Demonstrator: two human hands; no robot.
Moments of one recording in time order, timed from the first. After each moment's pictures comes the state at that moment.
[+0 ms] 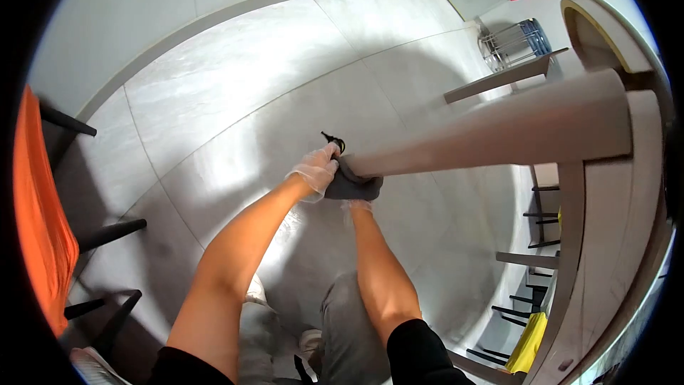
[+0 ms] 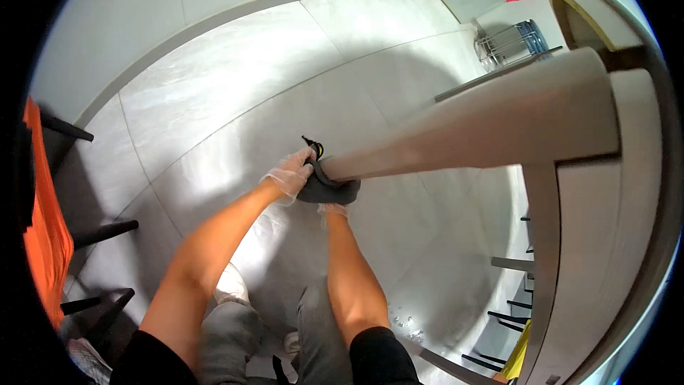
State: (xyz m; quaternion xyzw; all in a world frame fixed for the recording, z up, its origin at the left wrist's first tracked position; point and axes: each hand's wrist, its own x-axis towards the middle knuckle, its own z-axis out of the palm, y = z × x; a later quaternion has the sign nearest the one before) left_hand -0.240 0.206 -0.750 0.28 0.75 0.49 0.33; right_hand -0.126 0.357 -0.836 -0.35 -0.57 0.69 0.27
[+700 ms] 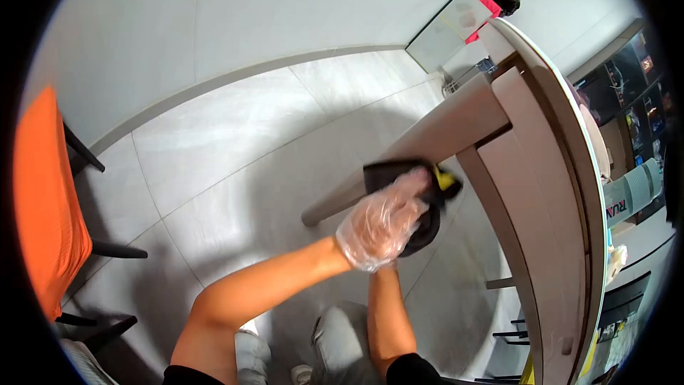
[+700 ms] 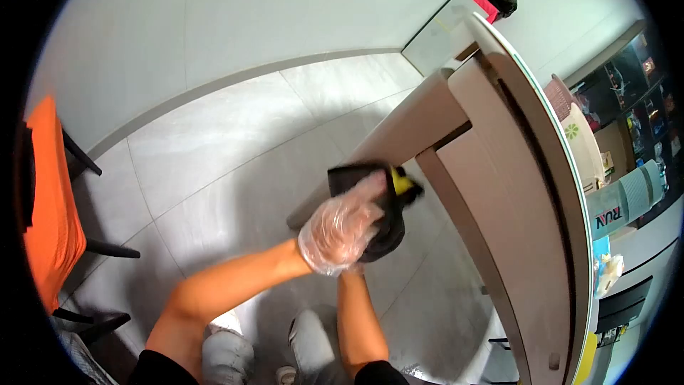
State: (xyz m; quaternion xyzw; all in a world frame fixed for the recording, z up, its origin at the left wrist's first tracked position) left_hand -0.145 0.216 -0.511 0.53 0.51 0.64 -0.21; right_hand -0.109 0.263 -0.496 -0.15 -0.52 0.63 0.56
